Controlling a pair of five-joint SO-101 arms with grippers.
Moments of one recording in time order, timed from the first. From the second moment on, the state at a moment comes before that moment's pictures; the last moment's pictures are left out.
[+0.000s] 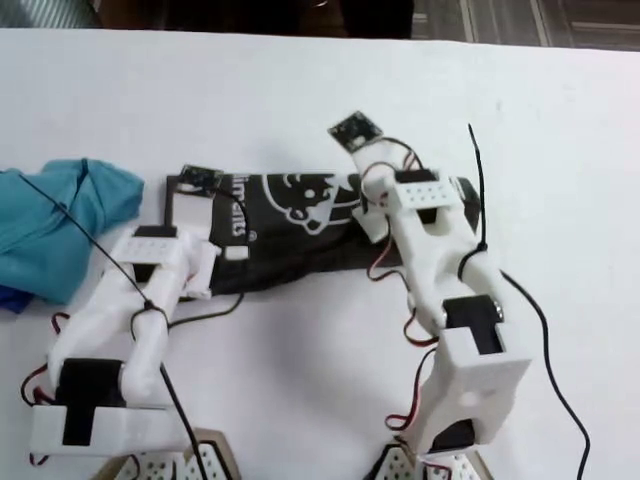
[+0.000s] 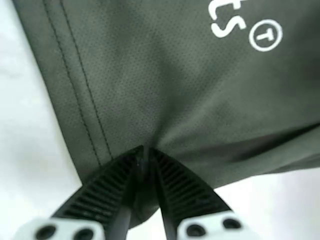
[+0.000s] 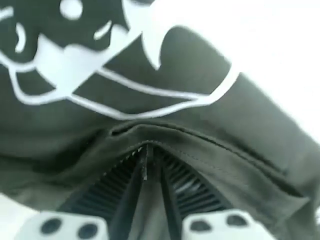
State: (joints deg) left arm -6.7 -5.0 46.5 48.4 -5.9; right arm -11.3 17.7 12.1 48.6 30.6
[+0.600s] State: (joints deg) left arm -6.7 -5.0 46.5 48.4 -5.9; right arm -9.7 16.0 9.6 54.4 30.6
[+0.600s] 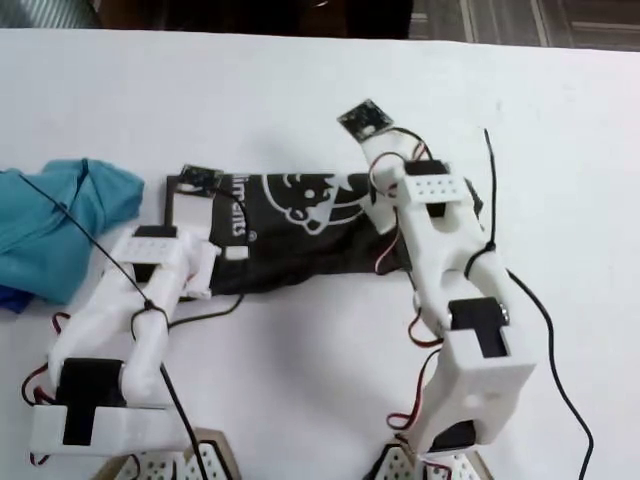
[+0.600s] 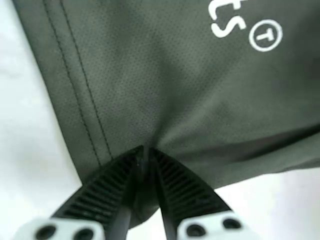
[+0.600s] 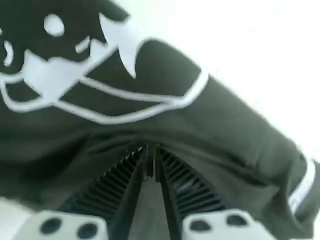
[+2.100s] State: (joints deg) left arm -3.0 -3.4 36.7 63.4 -15.3; right arm 2.8 -2.6 37.8 42.0 30.5
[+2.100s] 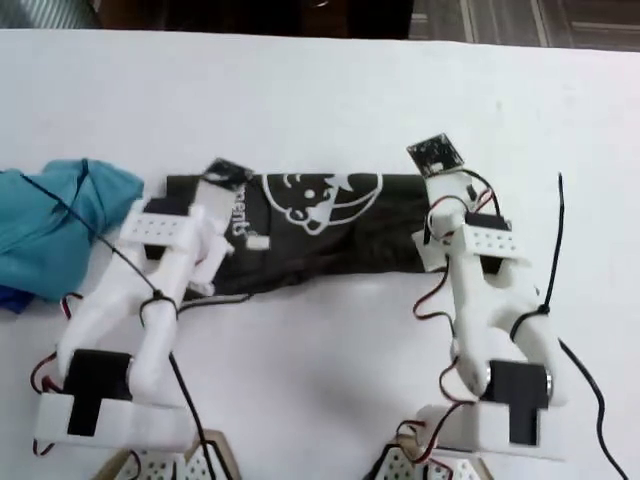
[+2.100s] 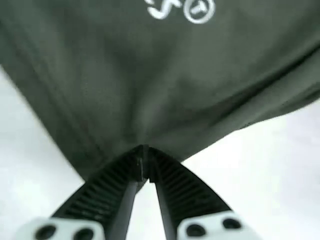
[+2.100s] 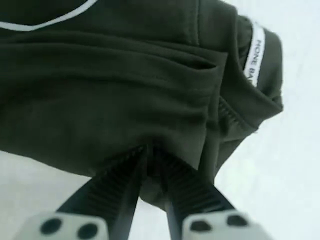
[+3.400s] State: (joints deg) left arm -19.1 17.2 1.1 80.0 -12.1; right arm 12.0 -13.3 28.7 66.7 31.0
